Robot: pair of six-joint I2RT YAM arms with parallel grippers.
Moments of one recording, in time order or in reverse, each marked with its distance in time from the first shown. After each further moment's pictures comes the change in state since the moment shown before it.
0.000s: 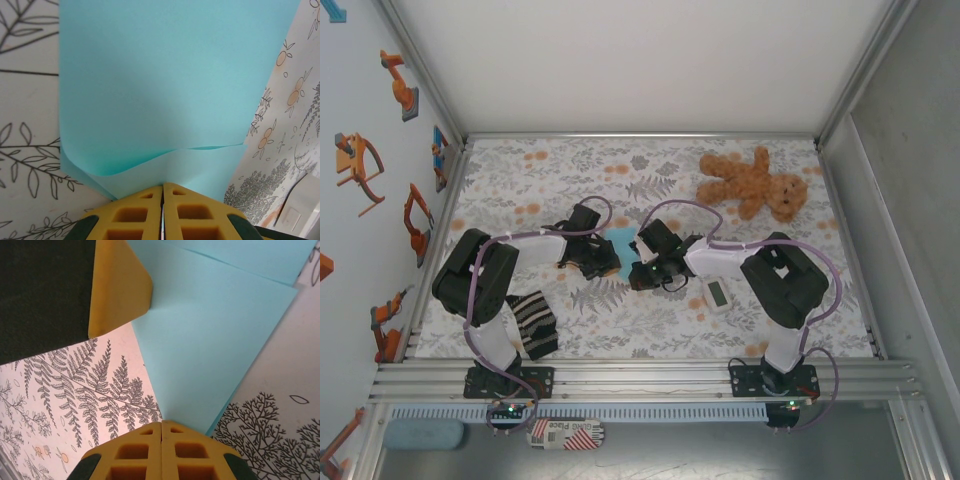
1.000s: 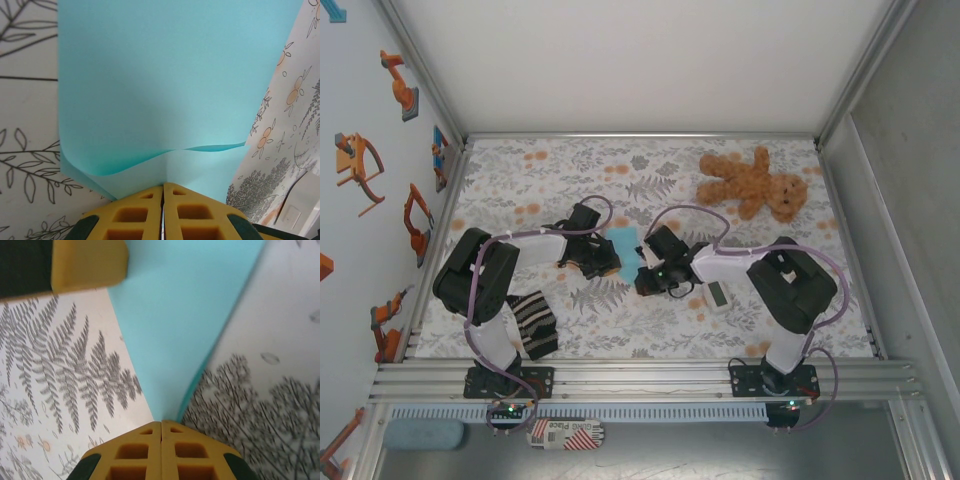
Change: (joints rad) left arm 0.006 0.009 0.008 -0.006 0.010 0.016; right arm 0.000 -0.067 -0.115 0.046 0.026 0.000
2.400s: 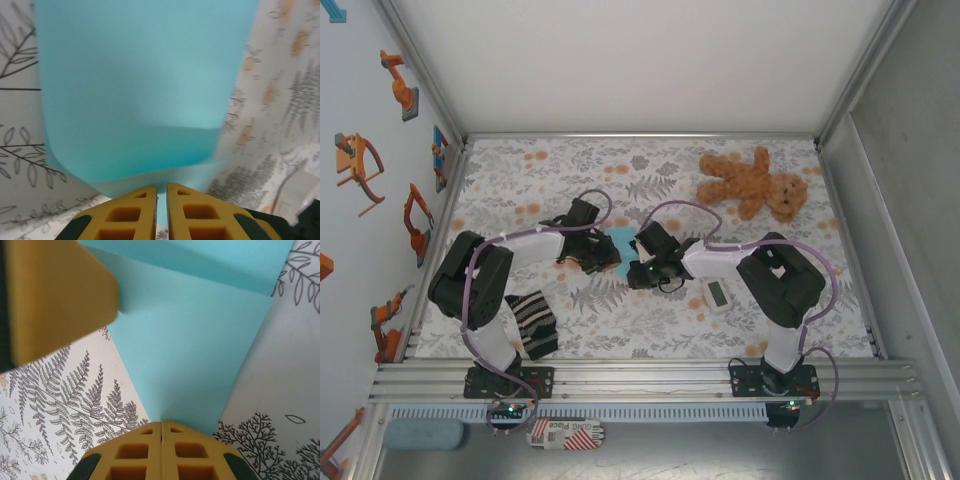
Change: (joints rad) left arm 0.000 -0.055 0.029 -0.035 -0.001 0.026; right arm 0.020 0.084 0.107 0.018 0.034 0.089
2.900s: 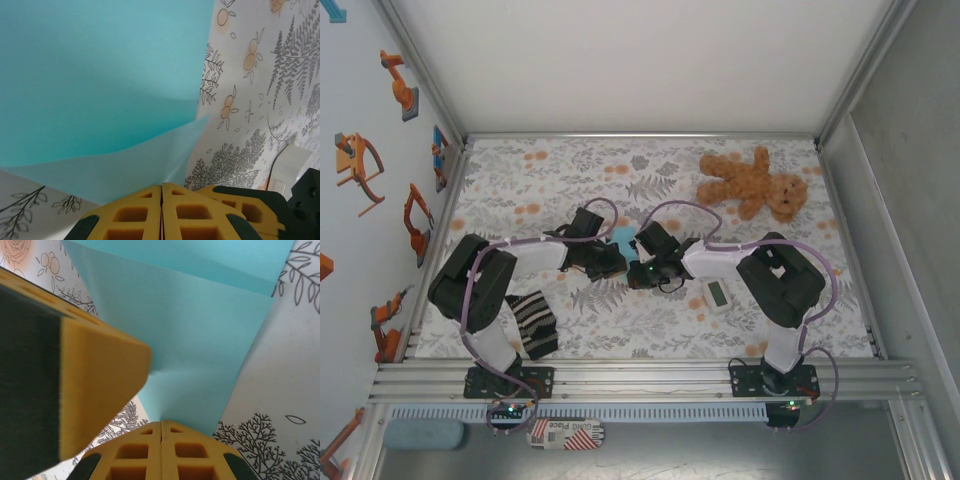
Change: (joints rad) left arm -0.052 0.004 -0.082 0.131 0.051 -0.004; right arm 0.000 0.002 0.000 0.000 0.000 0.000
